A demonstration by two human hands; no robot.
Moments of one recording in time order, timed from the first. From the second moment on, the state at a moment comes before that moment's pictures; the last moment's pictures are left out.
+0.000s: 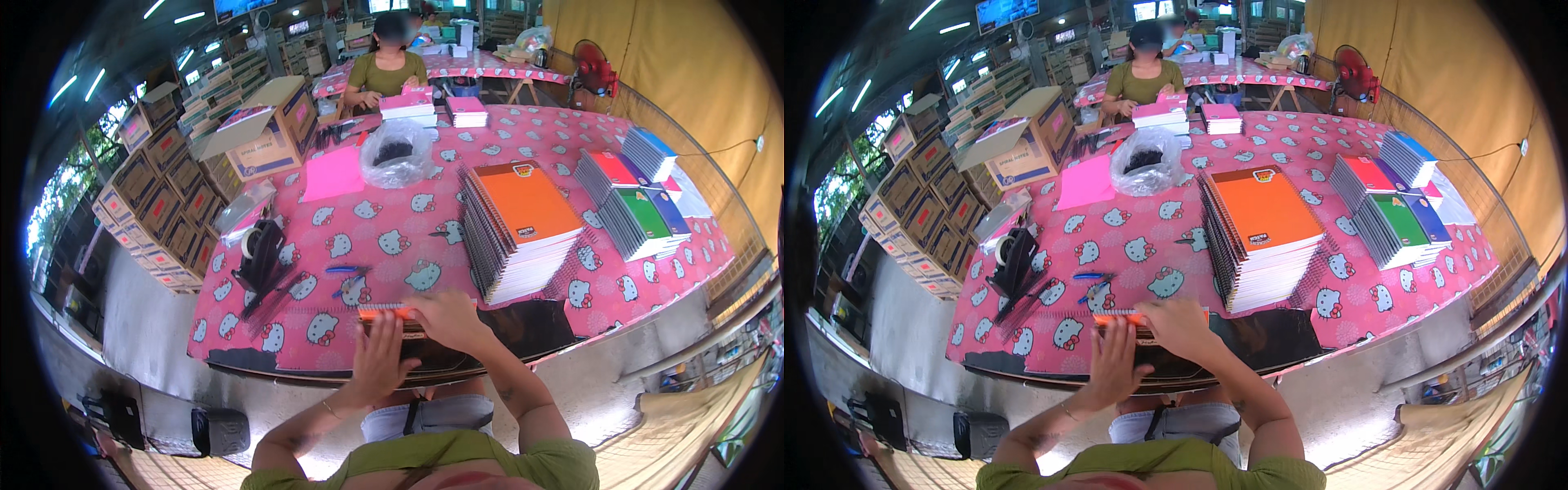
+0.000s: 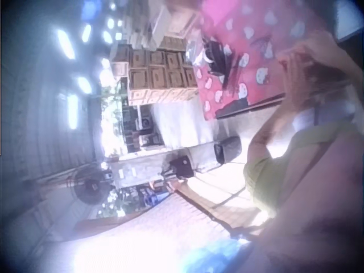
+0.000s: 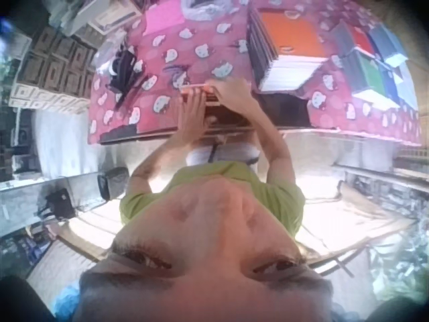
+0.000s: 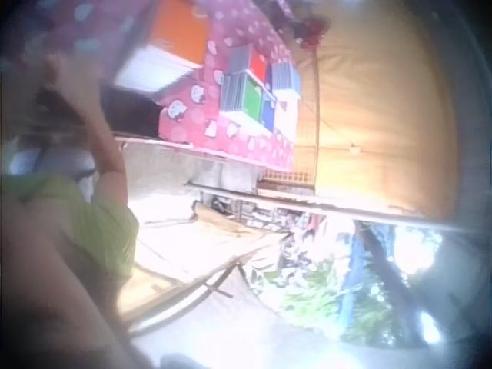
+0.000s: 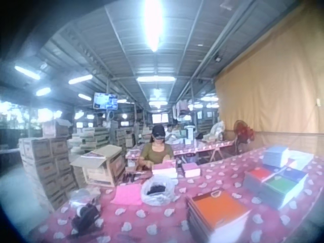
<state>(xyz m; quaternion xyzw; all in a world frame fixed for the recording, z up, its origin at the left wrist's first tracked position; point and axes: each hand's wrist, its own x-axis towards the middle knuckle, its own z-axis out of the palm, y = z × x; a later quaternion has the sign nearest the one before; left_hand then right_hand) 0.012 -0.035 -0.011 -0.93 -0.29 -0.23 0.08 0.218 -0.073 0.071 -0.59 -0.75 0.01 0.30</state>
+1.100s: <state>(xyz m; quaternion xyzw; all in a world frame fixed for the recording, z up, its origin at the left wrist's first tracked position) 0.032 -0.014 0.024 -0.94 -0.26 -0.22 0.07 0.221 -0.082 -0.011 -0.47 -0.46 0.33 0.68</state>
